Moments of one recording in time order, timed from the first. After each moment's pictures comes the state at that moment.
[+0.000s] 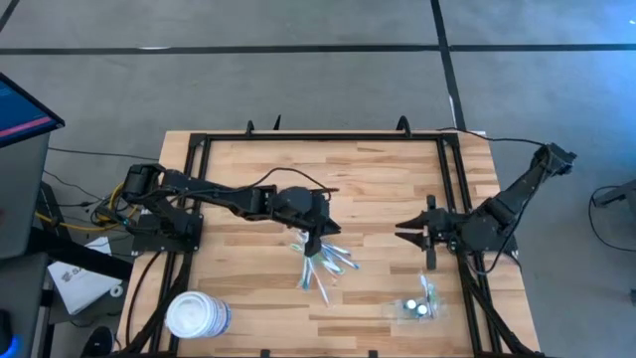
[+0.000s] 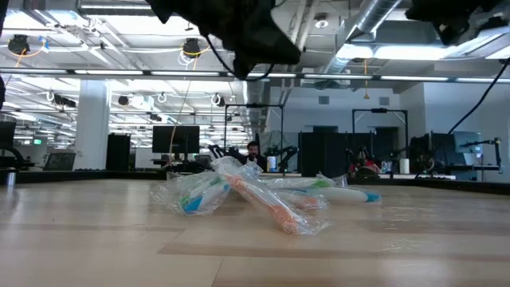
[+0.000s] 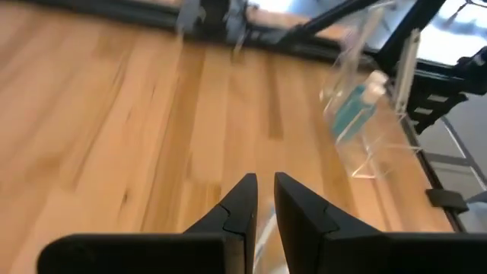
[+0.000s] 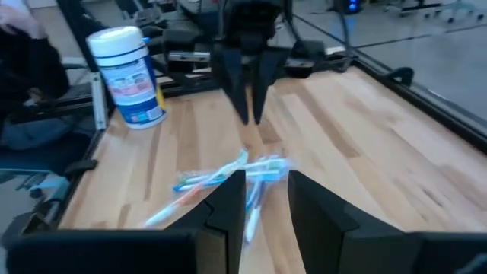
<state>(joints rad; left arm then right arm) -0.06 1.66 1.11 0.02 0.04 -0.22 0.69 0.71 0.56 -0.25 0.78 0.41</state>
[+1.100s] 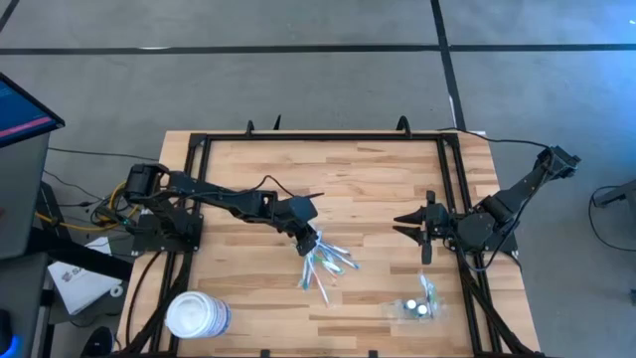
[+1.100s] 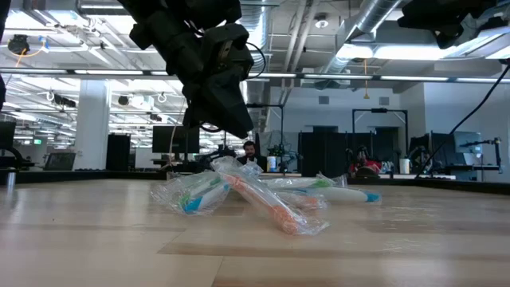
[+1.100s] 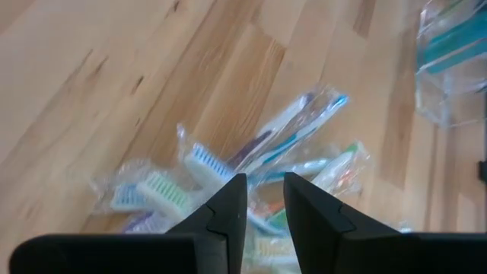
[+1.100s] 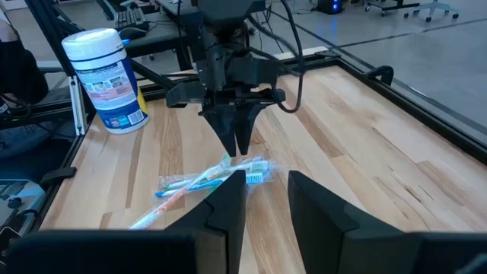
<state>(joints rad) -0.04 1.67 0.98 -0.15 0.03 -0.57 0.64 0.71 0.56 -0.25 0.78 0.41</state>
